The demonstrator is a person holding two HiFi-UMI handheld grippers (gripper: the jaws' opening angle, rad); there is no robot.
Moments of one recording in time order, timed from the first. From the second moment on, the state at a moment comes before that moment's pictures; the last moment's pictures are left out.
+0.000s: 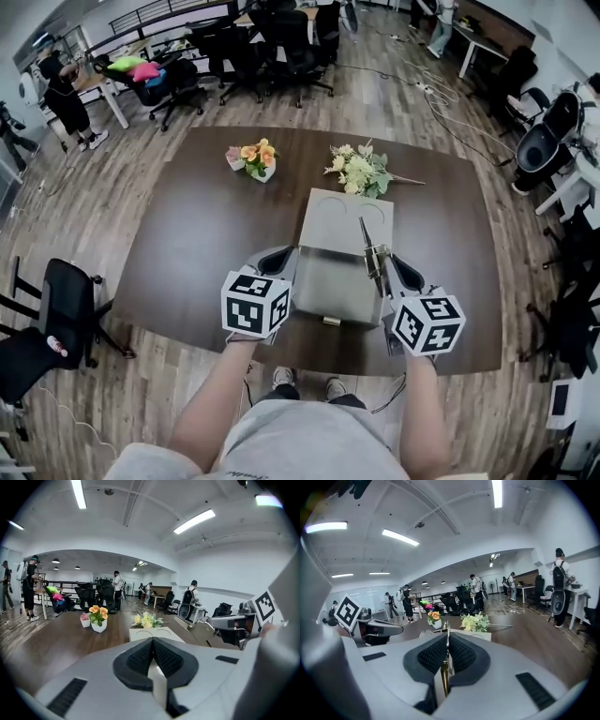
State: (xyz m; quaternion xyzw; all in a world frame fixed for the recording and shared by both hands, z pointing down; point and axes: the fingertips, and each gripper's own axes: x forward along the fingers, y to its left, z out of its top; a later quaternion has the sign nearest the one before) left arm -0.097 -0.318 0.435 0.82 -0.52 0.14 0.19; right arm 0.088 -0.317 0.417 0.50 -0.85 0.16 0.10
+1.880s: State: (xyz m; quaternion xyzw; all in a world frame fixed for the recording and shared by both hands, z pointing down) left arm -0.117 -0.316 0.471 0.86 -0.43 0.15 0.21; right arm 0.017 -0.307 0.521 0.44 -0.83 0.12 0.31
